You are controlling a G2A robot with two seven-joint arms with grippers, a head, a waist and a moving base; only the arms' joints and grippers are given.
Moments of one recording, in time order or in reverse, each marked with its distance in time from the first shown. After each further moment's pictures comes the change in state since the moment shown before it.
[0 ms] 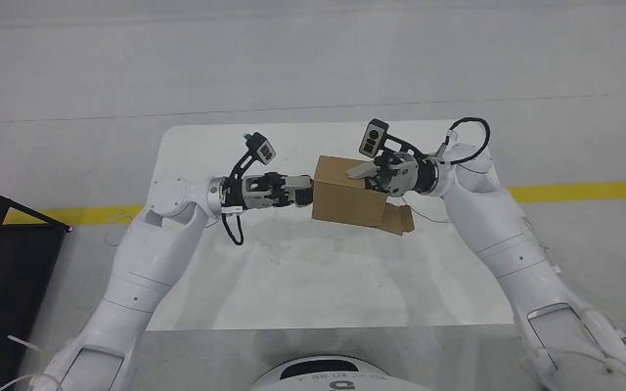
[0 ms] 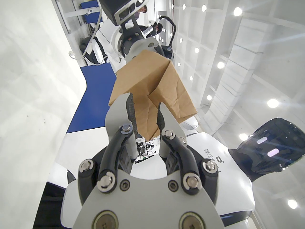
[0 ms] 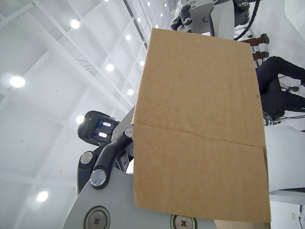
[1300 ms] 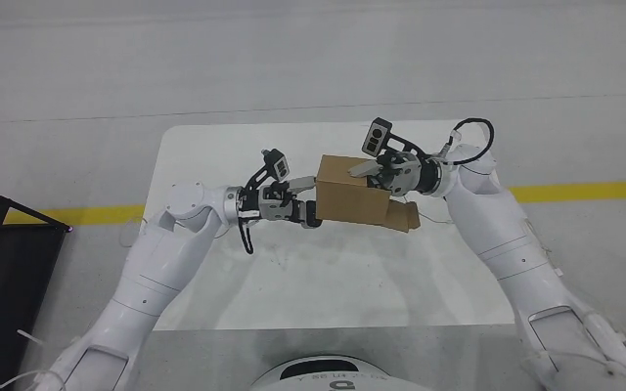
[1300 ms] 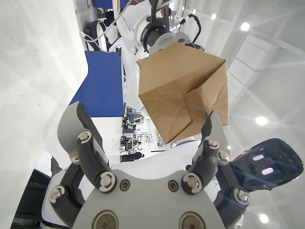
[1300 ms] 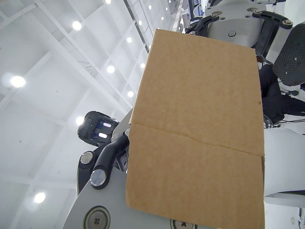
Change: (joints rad) left arm -0.003 -0.006 0.082 0.011 0.001 0.133 0.034; right arm -0.017 0.004 0.023 -0.018 -0.003 0.002 -0.017
